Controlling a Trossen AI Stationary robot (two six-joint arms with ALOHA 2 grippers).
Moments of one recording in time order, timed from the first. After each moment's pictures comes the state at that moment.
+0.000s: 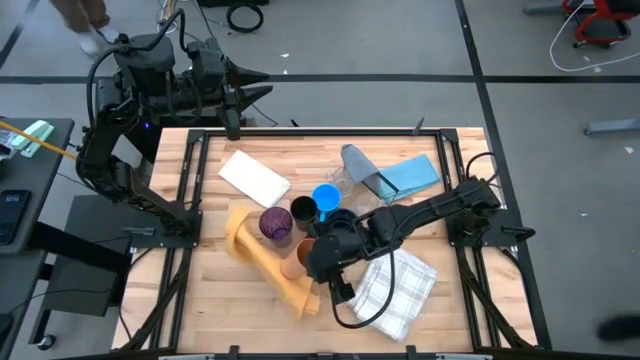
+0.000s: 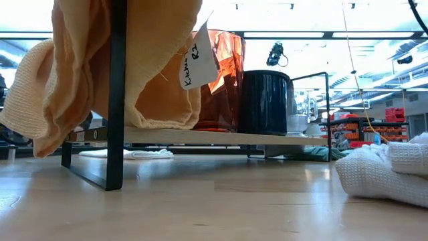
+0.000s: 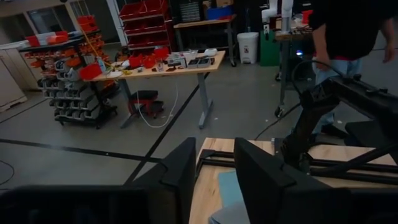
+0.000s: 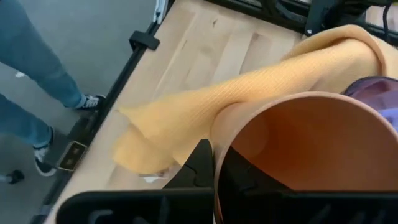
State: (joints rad) left arm 0.31 1.50 2.36 -0.97 -0.05 0.15; right arm 0.37 1.95 2.00 -0.90 0.03 -0.03
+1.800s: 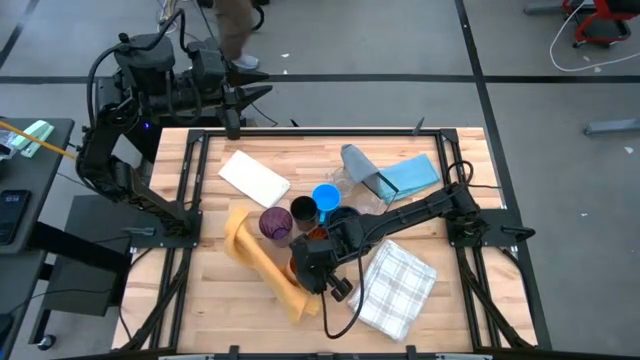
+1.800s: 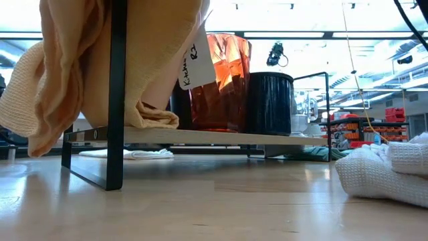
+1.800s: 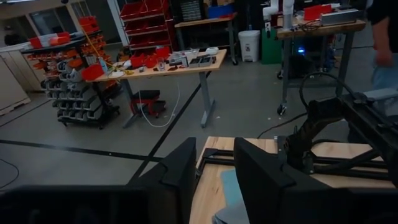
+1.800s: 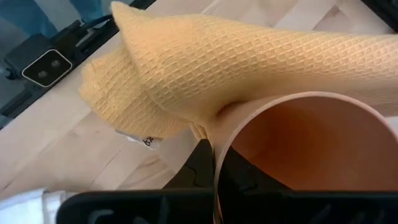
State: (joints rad) left arm 0.31 1.50 2.36 -0.98 -0.05 0.17; right arm 0.32 2.11 2.01 -0.93 -0.12 -0.43
